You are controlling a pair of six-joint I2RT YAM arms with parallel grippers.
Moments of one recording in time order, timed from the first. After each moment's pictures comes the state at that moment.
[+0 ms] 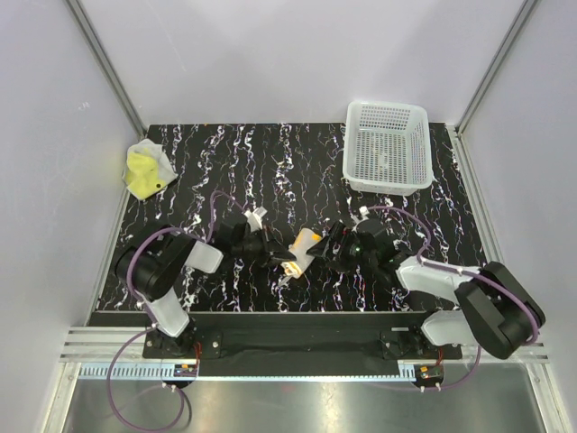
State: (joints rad) left arm -0.52 1.70 0.47 0.65 0.69 -1.05; right arm 0.60 1.30 0.42 0.27 -0.28 1.06
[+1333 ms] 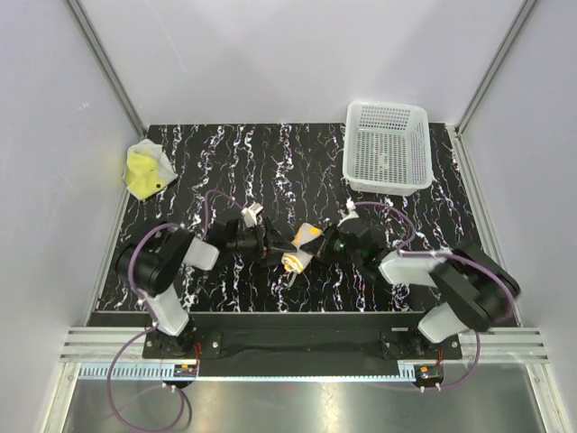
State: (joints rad) left arm -0.43 1.78 0.49 0.77 0.88 -1.12; right arm 0.70 1.58 0.49 0.57 -0.15 1.08
